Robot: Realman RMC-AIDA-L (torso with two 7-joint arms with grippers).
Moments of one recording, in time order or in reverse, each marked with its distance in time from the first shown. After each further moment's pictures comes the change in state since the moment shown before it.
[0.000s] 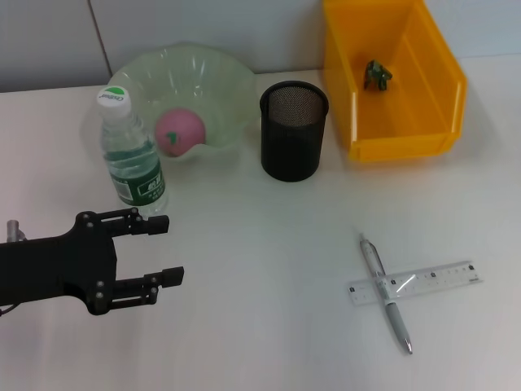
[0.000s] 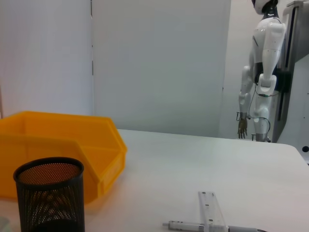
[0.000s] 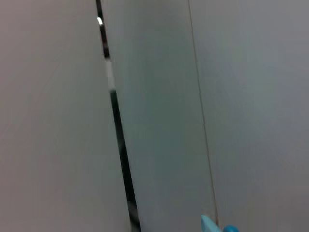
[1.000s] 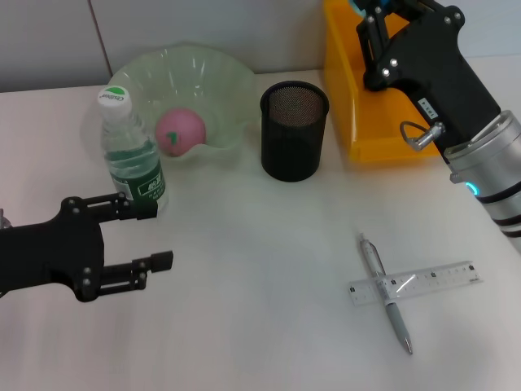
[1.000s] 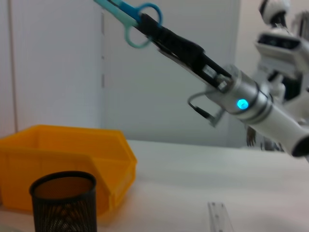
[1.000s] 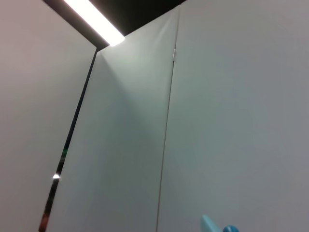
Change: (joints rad) left arm -0.006 0.001 -0.053 0.039 0.002 0.038 -0.019; right arm -0.096 0.116 0.635 1.293 0.118 -0.194 -1.813
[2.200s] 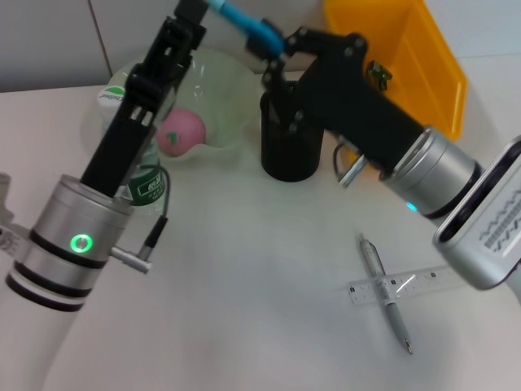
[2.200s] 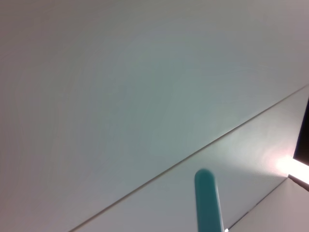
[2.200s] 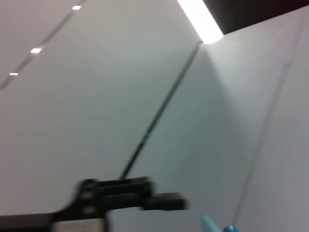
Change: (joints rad) left arm -0.119 -0.017 -0.484 -1.078 -0.396 -0.174 -0.083; right arm 0.081 0.009 -0.173 0.065 0.002 0.040 -0.340
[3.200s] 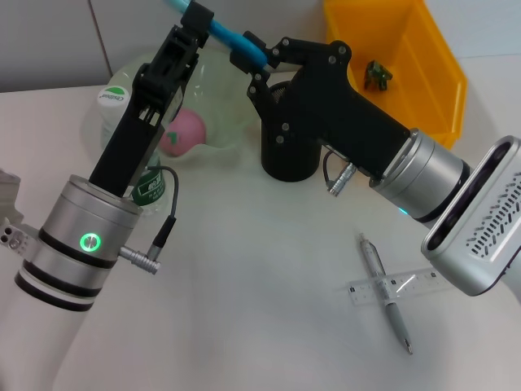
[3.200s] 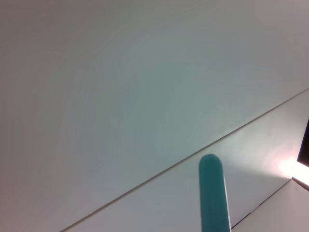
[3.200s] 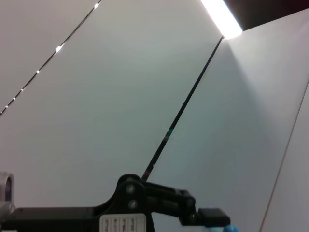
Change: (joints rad) left arm -0.006 0.000 -0.005 -0.046 -0.010 -0.030 0.002; right arm 0.020 0.000 -0.073 -0.006 -0.001 0.025 -0.011
